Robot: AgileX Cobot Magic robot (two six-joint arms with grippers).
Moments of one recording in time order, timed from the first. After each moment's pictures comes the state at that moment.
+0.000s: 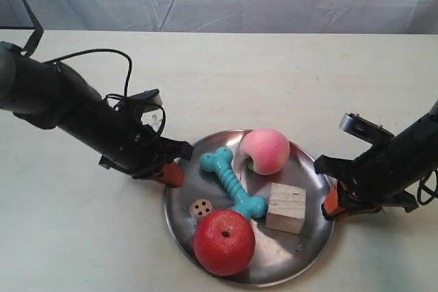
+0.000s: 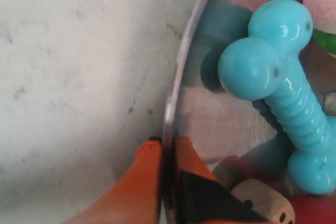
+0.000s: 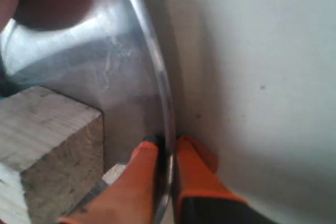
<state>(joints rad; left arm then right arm) -0.44 1.91 -0.92 -1.04 0.62 0.68 -0.05 1.83 -0.70 0.85 0.75 -0.60</state>
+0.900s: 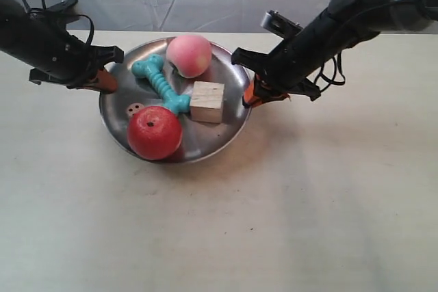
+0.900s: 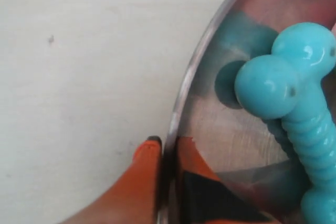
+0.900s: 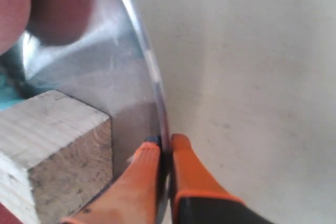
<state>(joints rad) -0.10 1.90 -1.22 -0.71 0.62 0.45 0.18 2.10 -1.47 0.75 0.86 -0.22</state>
